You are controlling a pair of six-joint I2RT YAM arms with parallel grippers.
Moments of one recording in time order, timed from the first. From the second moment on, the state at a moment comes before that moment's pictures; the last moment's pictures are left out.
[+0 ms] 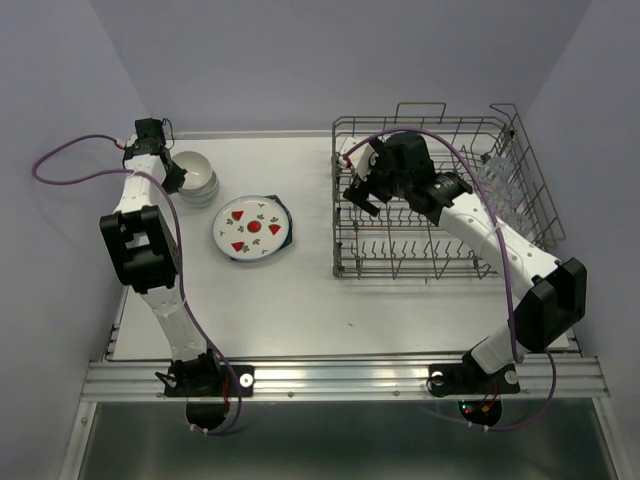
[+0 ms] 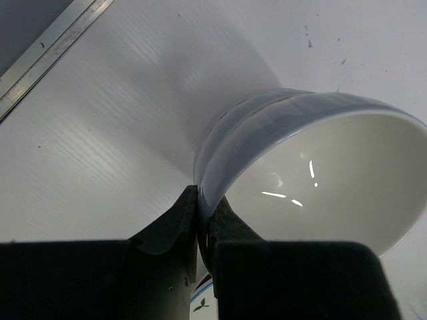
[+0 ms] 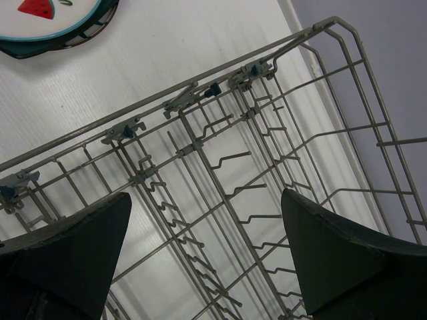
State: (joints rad) left arm 0.23 1.98 1.71 -0.70 -0.16 -0.62; right arm 0.56 1.55 1.46 -0.46 -0.13 -0.61
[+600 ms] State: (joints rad) left arm 0.23 2.03 1.78 -0.74 -0.14 -0.64; right arm 0.56 1.55 1.46 -0.46 -0.13 -0.62
